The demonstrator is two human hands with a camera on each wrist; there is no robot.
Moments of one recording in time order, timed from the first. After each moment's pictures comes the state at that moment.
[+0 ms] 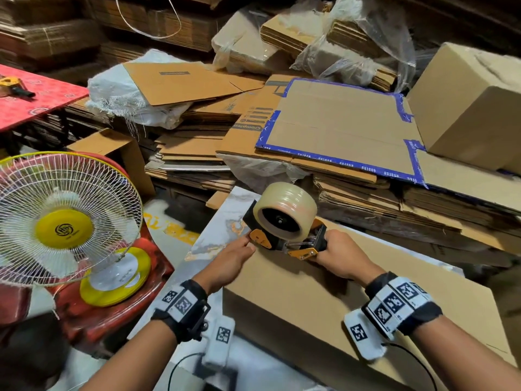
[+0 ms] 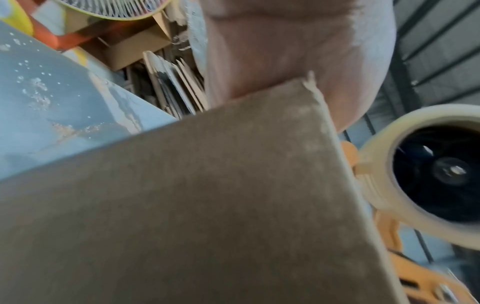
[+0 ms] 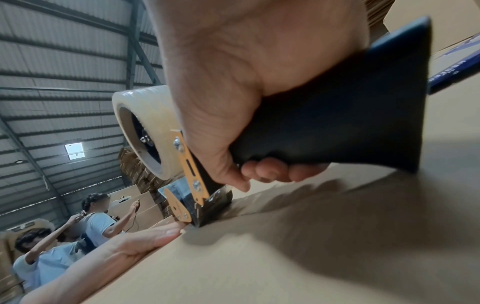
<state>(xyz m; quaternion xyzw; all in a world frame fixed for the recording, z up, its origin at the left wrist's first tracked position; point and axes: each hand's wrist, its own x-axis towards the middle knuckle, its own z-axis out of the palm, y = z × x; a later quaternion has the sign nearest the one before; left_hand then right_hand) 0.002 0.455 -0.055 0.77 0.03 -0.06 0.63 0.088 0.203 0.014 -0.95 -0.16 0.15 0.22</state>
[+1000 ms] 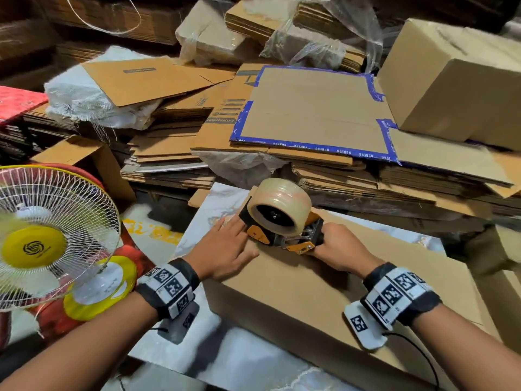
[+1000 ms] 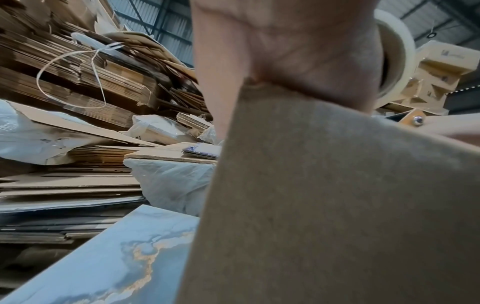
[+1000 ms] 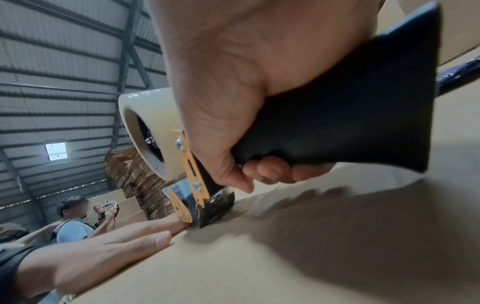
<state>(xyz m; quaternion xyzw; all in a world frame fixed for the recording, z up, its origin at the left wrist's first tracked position) 0.025 0.447 -0.023 0.98 -0.20 -0.02 0.08 0.075 0.172 0.025 -0.96 -0.12 0.14 0.20</state>
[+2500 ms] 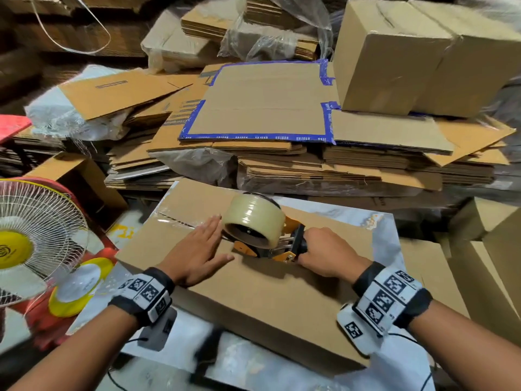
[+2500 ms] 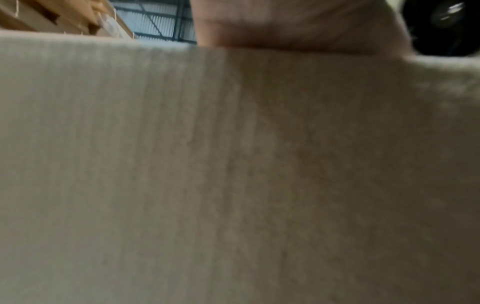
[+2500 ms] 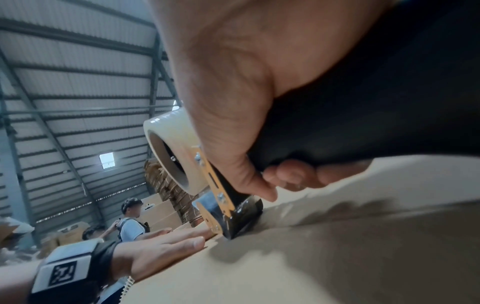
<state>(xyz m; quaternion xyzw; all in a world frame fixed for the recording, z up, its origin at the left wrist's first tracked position) 0.010 0.301 -0.047 0.98 -0.17 -0.05 0.06 0.034 -0.017 0.030 -0.96 -0.15 0.17 0.16</state>
